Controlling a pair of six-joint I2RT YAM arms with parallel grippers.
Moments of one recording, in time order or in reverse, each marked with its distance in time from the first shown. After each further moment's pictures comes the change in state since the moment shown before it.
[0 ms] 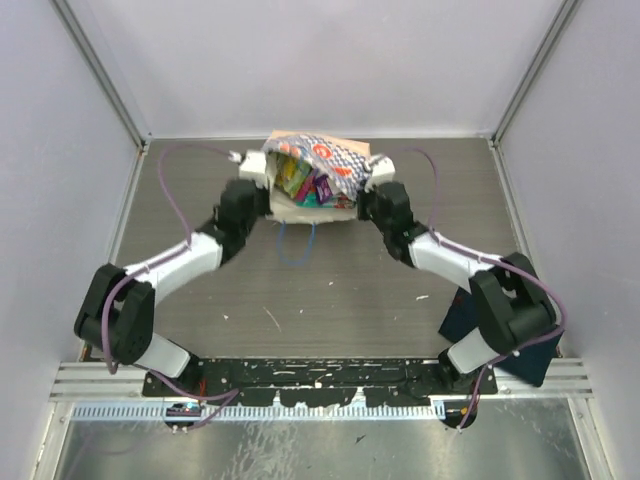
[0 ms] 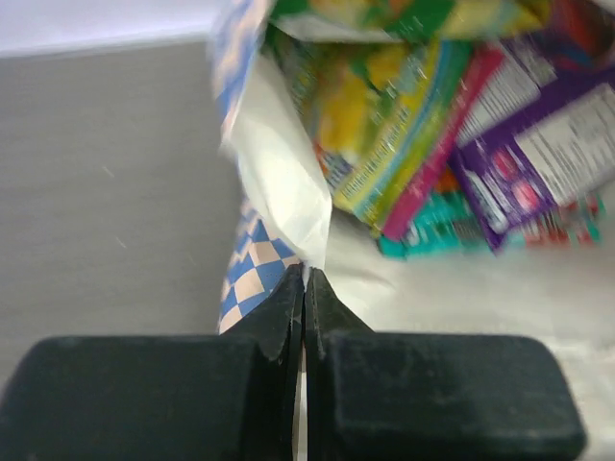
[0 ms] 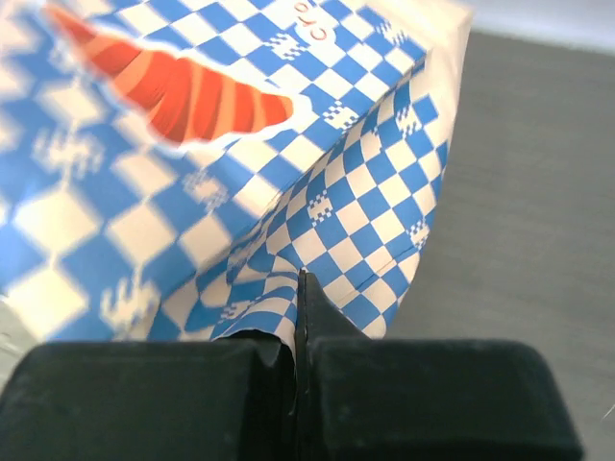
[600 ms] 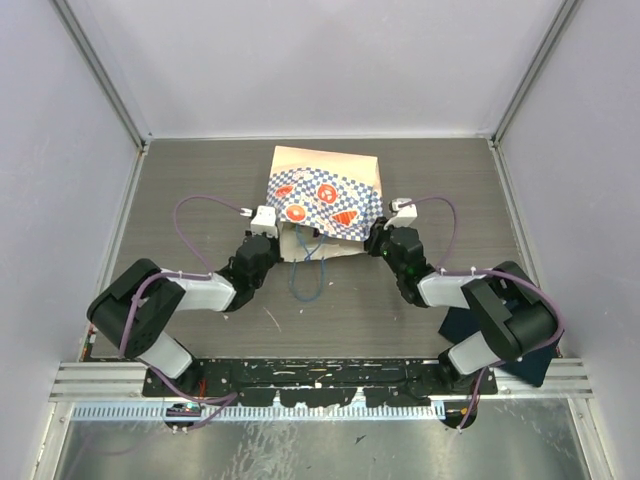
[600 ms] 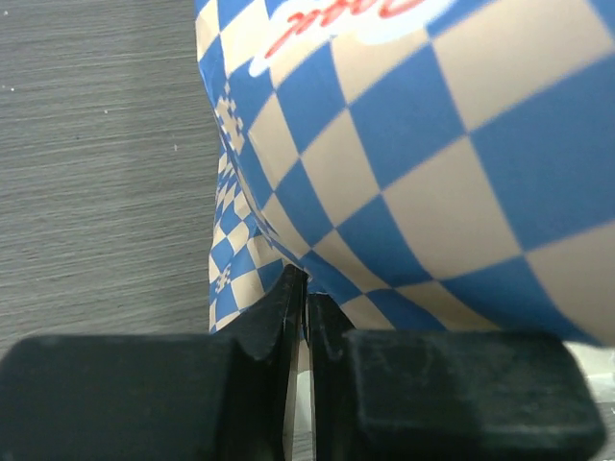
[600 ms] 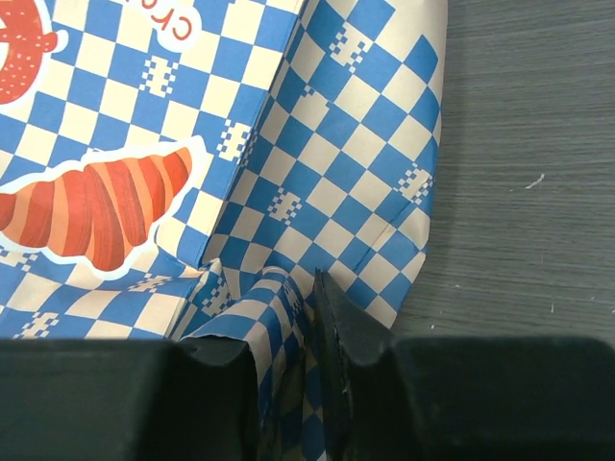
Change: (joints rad) left arm -0.243 -0.019 -0.598 0.584 -0.183 -0.089; right arm 0.011 -0.124 -0.594 0.527 -0.005 0.314
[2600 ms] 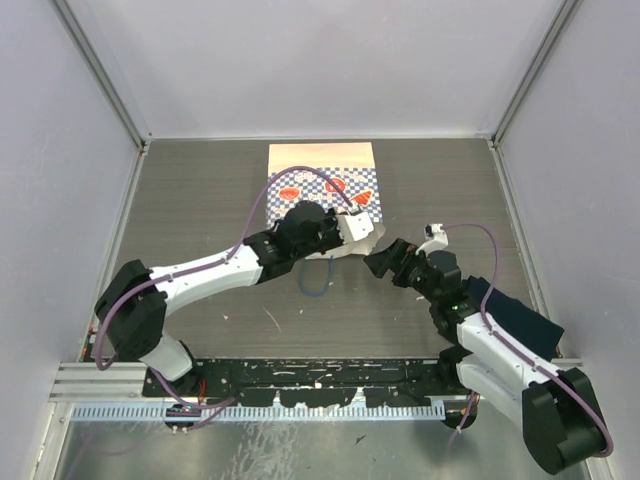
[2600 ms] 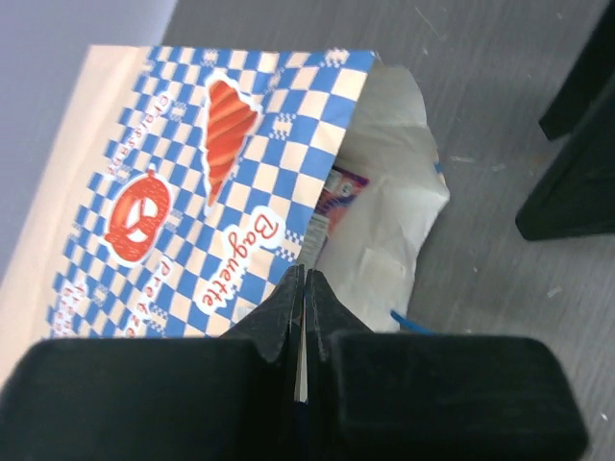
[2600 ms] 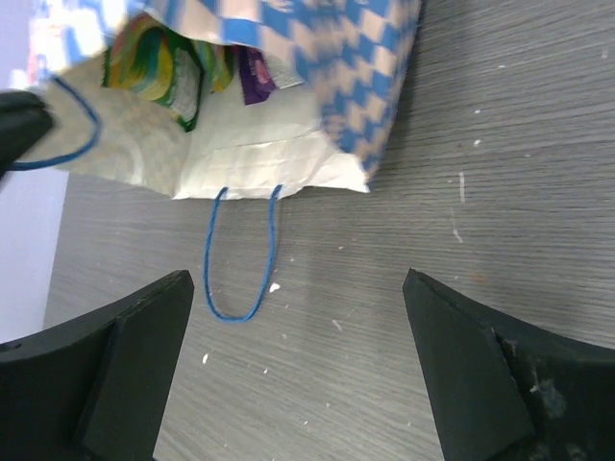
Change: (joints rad) left arm -0.243 0.000 0.566 -0.668 0.426 0.753; right arm -0.131 -0.636 -0.185 -0.536 -0.341 0.333
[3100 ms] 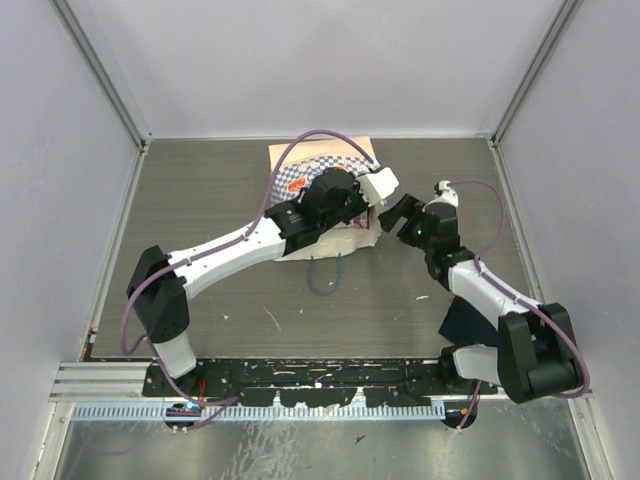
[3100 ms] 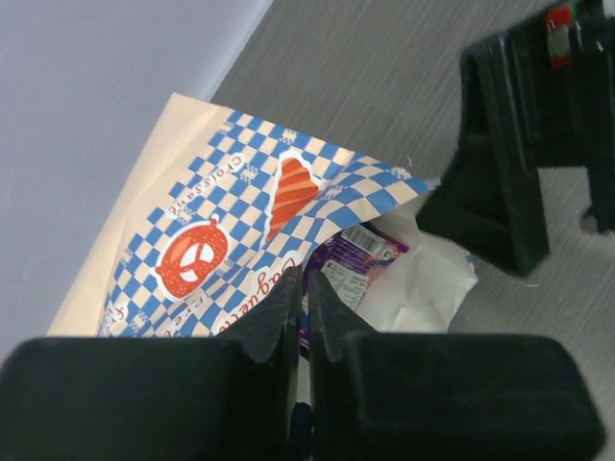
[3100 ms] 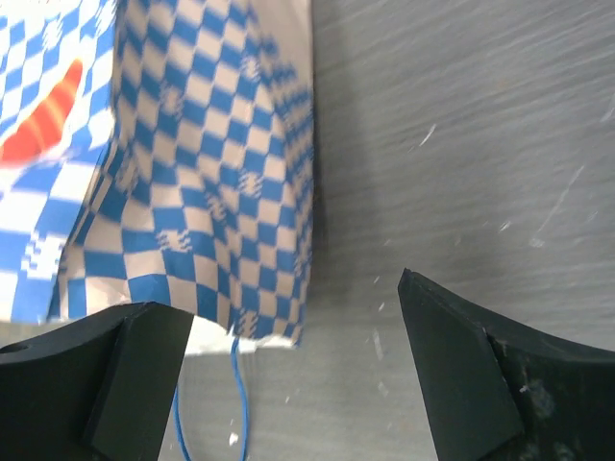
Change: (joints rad) left arm -0.019 0.185 0.436 -0.185 -0.163 -0.131; right arm -0.098 0.374 0.319 -0.042 0.160 -0.060
